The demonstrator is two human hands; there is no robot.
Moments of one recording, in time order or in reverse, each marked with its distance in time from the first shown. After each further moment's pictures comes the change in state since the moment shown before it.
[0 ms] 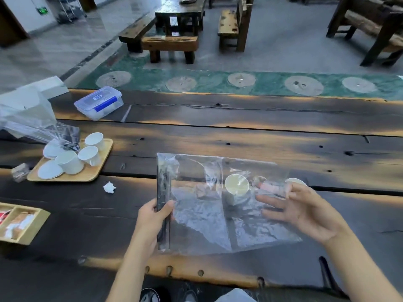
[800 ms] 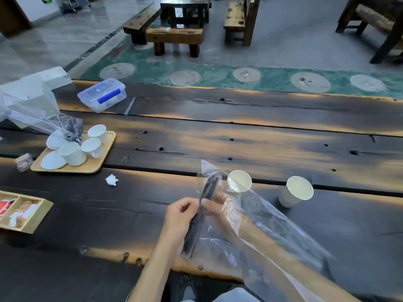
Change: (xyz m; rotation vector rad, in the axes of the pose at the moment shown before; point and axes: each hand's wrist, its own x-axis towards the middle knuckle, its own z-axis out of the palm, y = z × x) left_hand -0.035 0.004 0.055 0.040 -0.126 0.041; right_hand 0.113 0.140 0.059 -0.371 0.314 -0.057
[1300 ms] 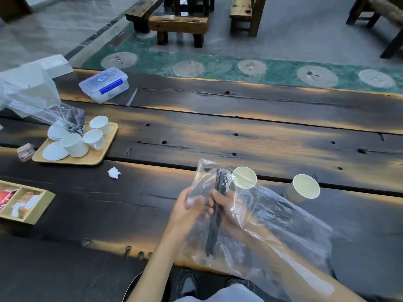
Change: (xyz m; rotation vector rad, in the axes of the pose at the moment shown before) left_hand 0.007 -0.009 -0.005 -0.063 -0.087 -0.055; right_hand 0.016 0.012 -0.006 0.307 0.073 0.214
